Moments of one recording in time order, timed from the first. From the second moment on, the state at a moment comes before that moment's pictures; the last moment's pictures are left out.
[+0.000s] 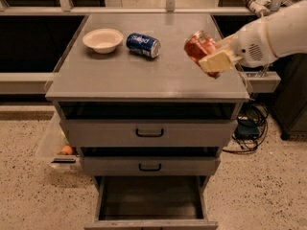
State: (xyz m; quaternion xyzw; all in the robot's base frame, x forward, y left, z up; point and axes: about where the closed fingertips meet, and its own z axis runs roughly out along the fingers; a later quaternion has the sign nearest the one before) arm 0.572 -0.141 0.946 -0.45 0.78 0.18 0.39
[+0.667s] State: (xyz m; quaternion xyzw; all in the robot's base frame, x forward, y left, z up) arm 0.558 -0.174 0.947 -0.42 0.79 0.17 0.40
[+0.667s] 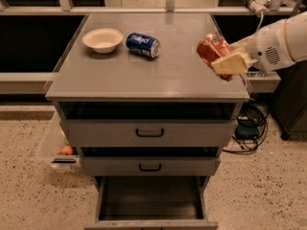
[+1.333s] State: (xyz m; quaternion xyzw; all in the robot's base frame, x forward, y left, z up) arm 0.520 -0.163 0.889 -0.41 0.79 0.23 0.38
